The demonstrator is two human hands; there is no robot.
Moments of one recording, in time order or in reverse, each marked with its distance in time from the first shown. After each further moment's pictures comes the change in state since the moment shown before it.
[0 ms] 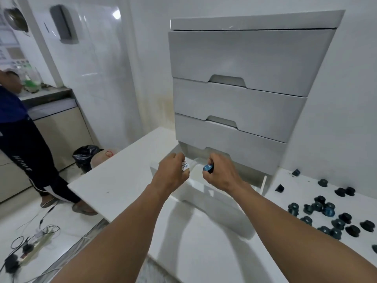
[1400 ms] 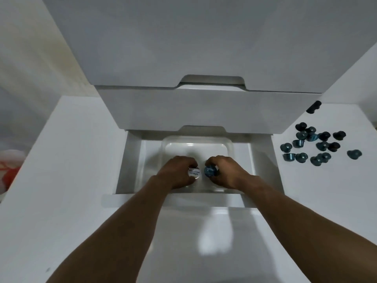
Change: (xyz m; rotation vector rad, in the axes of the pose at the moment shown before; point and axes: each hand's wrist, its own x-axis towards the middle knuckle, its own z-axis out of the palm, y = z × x) left_hand 0.173 -0.079 0.210 -0.146 -0.880 0.474; right_hand 0.075 0.121 0.119 -0.074 -0.354 0.550
